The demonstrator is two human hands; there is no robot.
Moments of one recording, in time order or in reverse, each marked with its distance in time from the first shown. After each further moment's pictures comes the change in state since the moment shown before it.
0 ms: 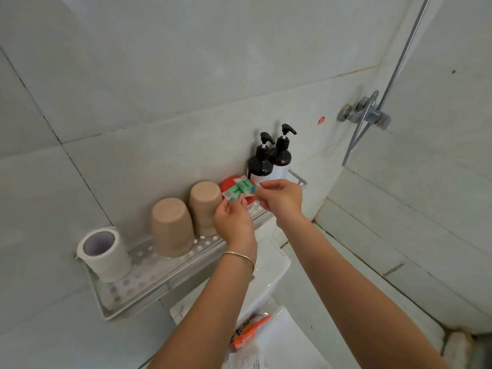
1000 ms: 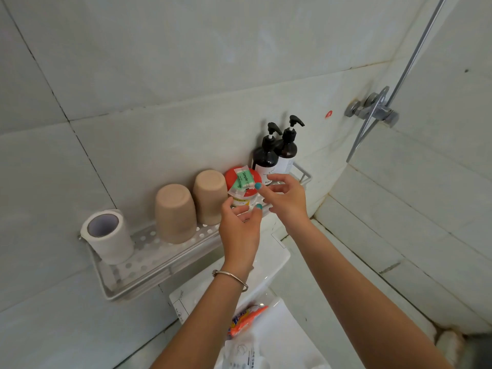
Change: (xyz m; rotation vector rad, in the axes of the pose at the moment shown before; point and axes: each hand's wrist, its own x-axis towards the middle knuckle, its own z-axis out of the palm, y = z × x) left_hand -0.030 -0.002 -0.042 0.444 -0.280 0.152; right_hand -0.006 0.024 -0.013 -0.212 -0.083 -0.221
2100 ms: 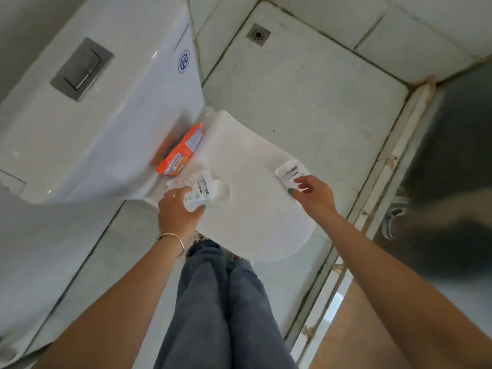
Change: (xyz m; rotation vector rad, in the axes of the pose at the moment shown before) left_hand -0.097 -0.448 -0.068 1.154 -0.526 -0.138; right_hand -0.251 0.483 -0.168 -0.335 0.093 0.716
